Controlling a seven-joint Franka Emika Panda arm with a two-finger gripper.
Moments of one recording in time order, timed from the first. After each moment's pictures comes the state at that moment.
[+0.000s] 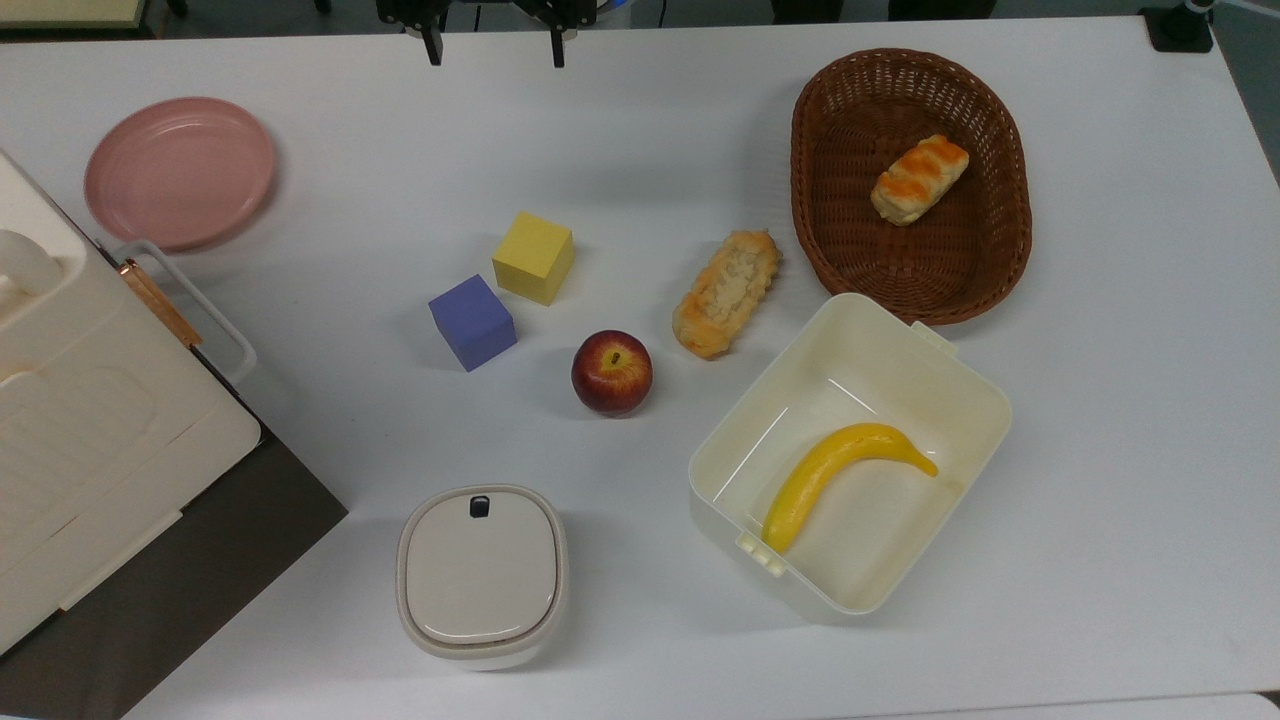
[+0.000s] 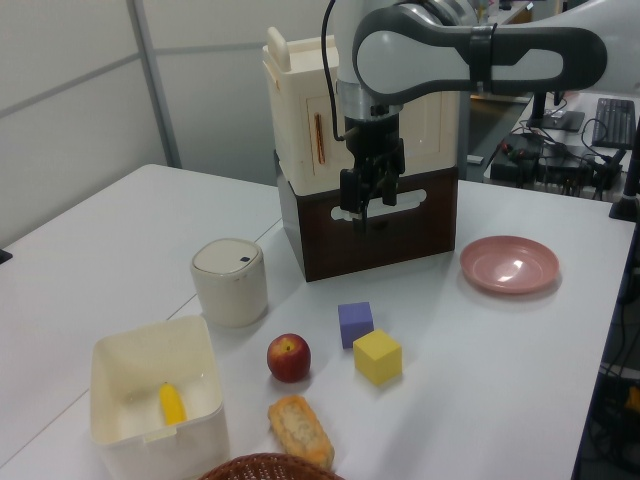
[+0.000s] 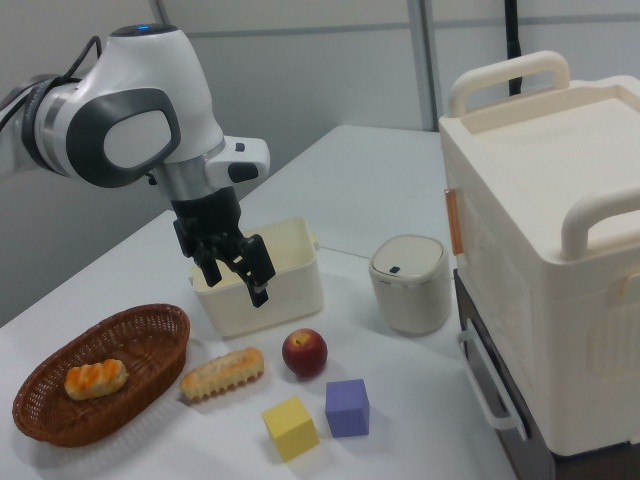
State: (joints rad) arm 0.01 0.03 -0.04 -1.59 0.00 1.61 -0.02
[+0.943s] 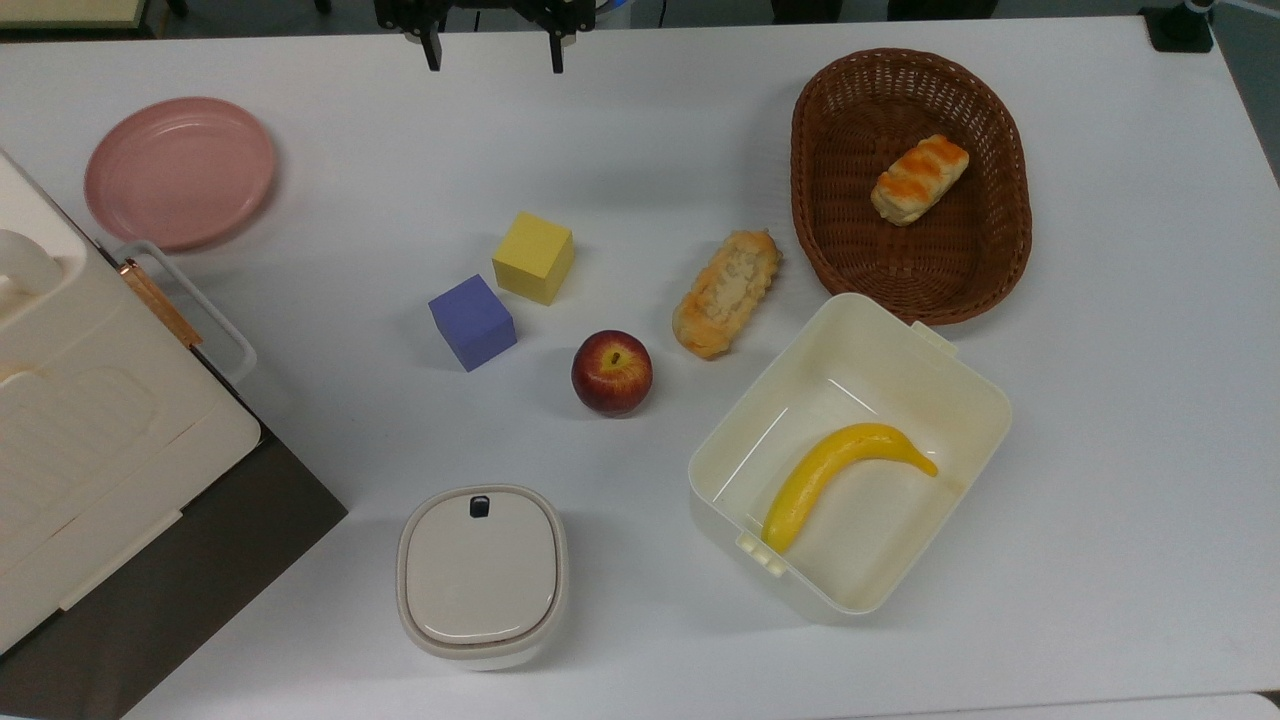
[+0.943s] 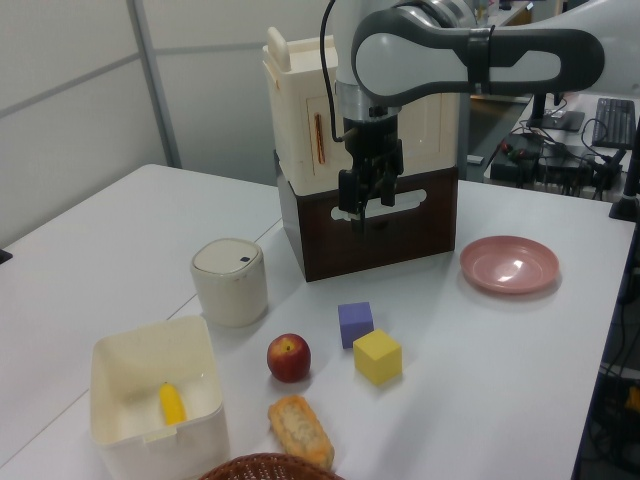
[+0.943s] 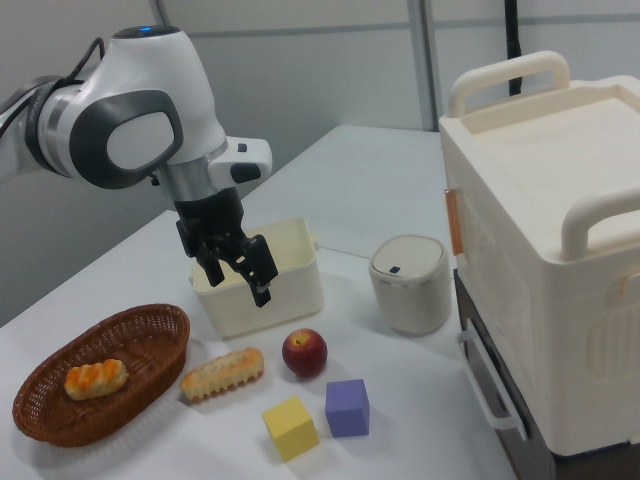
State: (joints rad) arm 0.01 0.04 -0.04 -1.59 0.00 1.62 -0.02
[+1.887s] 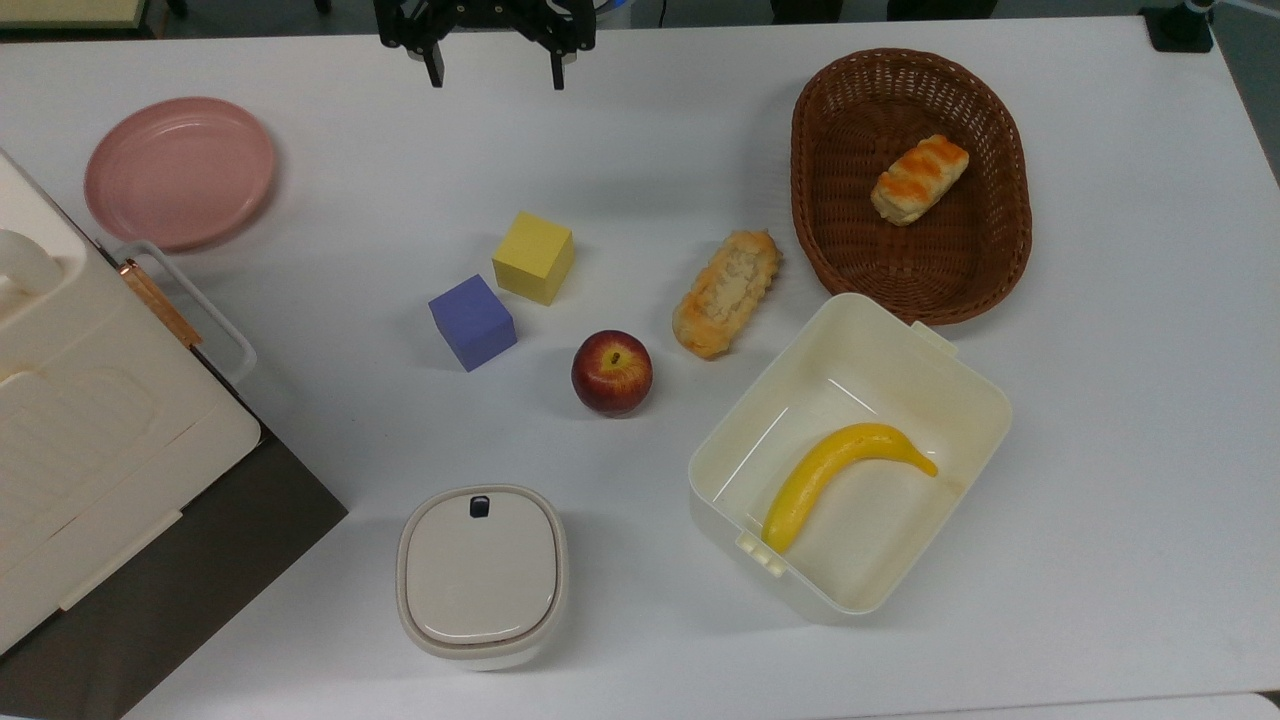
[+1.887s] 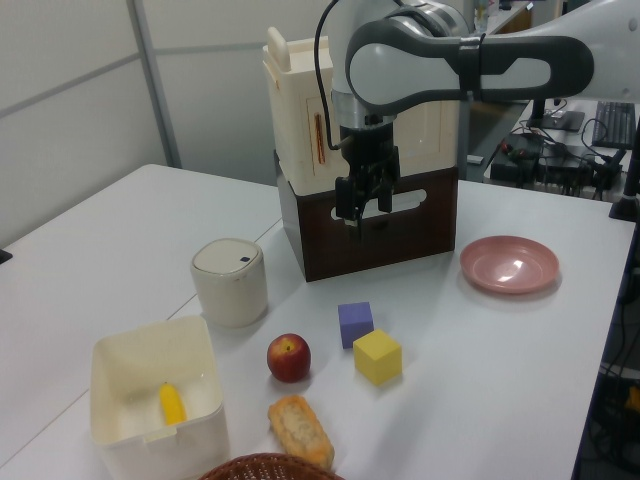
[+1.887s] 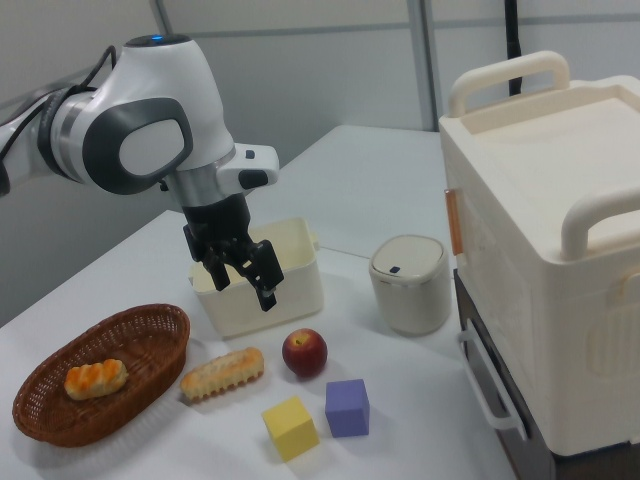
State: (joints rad) arm 0.01 0.06 -0.04 -1.59 0.00 1.64 -0.02
